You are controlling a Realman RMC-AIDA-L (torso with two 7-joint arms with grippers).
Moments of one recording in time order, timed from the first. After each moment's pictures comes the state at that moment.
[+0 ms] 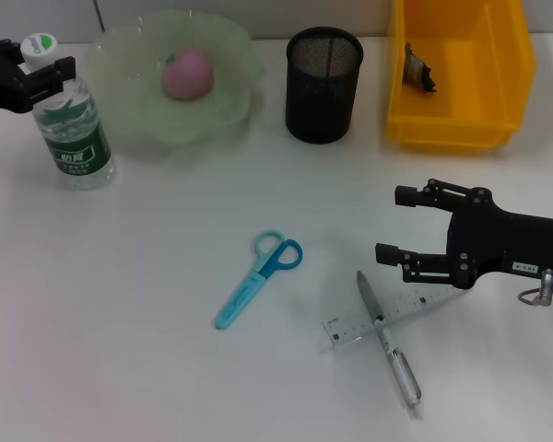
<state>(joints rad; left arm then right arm) -0.44 -2.03 0.74 0.95 1.91 1.21 -1.56 0.45 2.08 -0.67 -0.50 -1.92 -1.58 0.99</state>
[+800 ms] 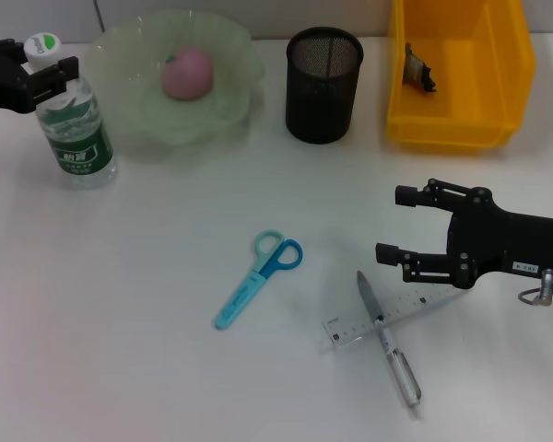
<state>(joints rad) -0.44 -2.03 0.74 0.95 1.91 1.21 -1.55 0.45 2.08 -0.67 -0.51 -1.93 -1.58 0.99</state>
